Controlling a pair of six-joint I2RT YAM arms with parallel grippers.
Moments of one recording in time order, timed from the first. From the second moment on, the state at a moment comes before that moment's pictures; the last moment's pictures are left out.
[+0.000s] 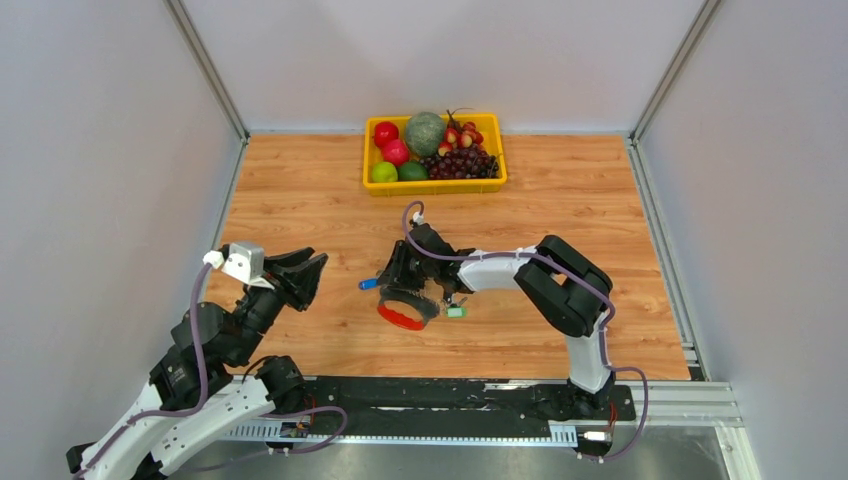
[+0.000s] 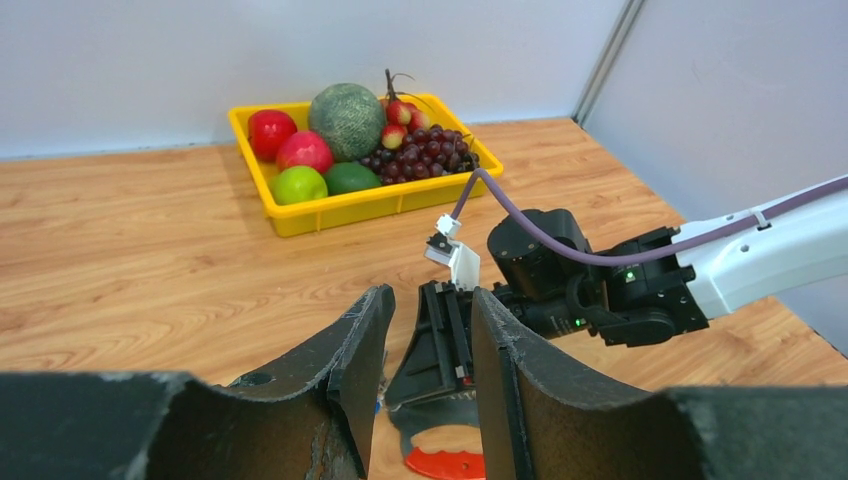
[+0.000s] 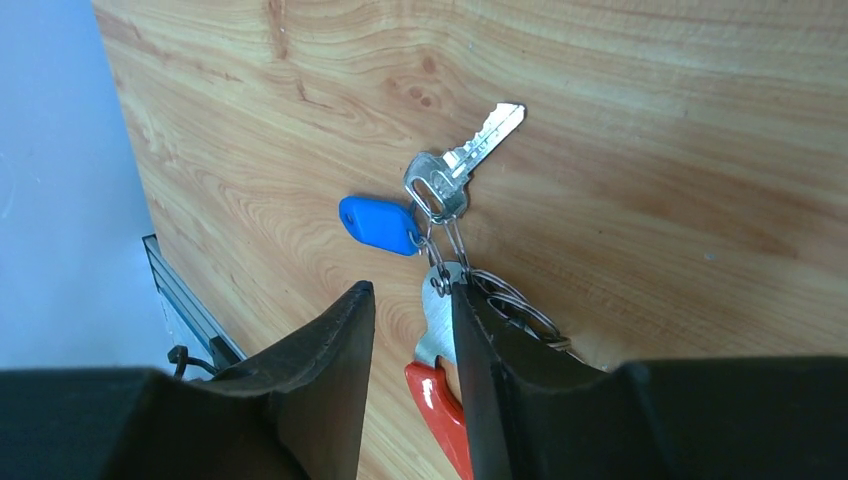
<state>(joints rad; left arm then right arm) -0.92 0.22 0.73 -0.39 -0.45 -0.17 0.90 1.97 1.10 0.19 -0.16 1.04</state>
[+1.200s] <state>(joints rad) -0.92 0.21 0.73 -0.42 -0.46 -0.17 0.91 2.02 1.15 0.21 -0.09 0.91</state>
